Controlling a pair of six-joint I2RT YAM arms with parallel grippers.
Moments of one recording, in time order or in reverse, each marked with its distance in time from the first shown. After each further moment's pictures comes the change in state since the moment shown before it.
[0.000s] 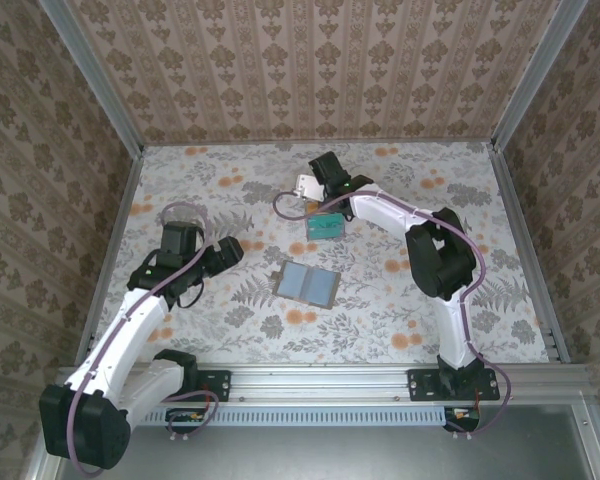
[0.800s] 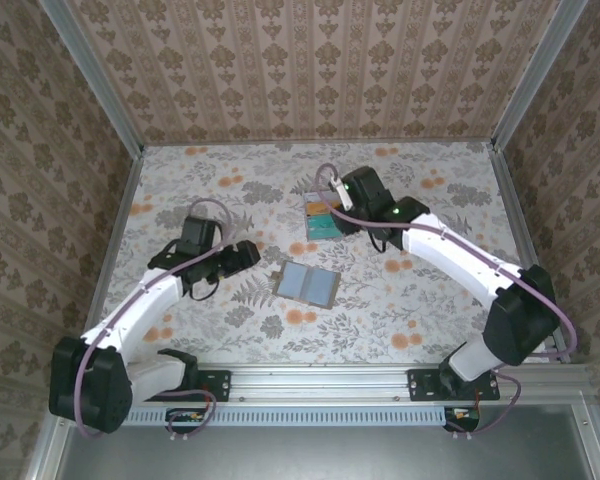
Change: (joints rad) left arm -0.090 0.216 0.018 0.101 0.159 0.008; right arm 0.069 -0.599 -0.430 -0.148 -0.208 0.998
